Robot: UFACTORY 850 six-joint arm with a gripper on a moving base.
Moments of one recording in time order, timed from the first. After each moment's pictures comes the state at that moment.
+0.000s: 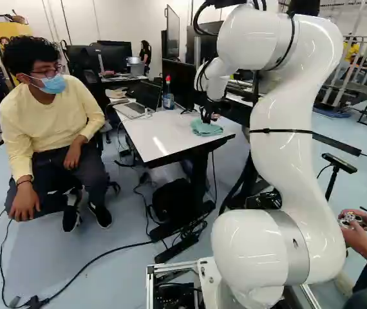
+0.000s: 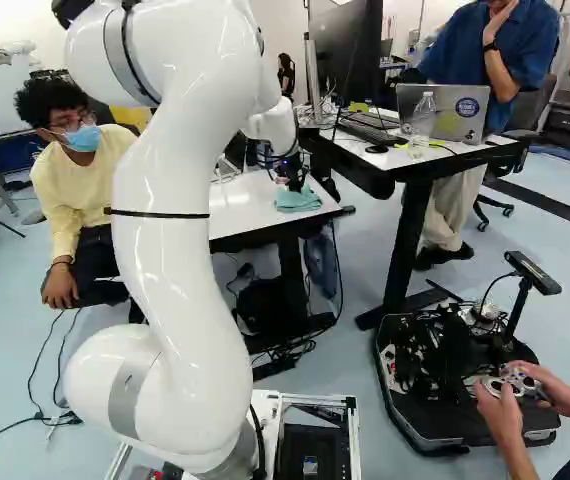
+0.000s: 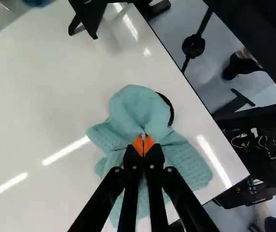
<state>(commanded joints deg) -6.2 -31.9 -80.7 3.0 -21.9 0.0</state>
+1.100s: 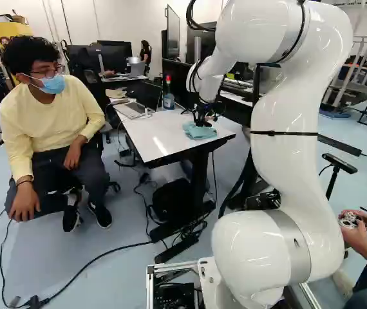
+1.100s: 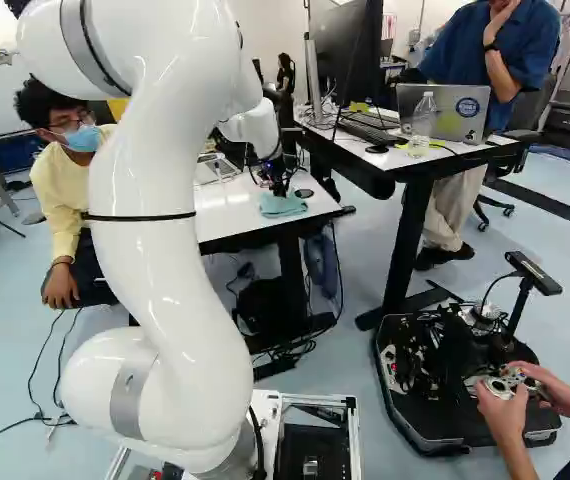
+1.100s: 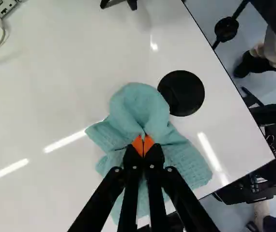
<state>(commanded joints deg) -3.5 -25.6 -72.2 3.0 -21.9 0.0</state>
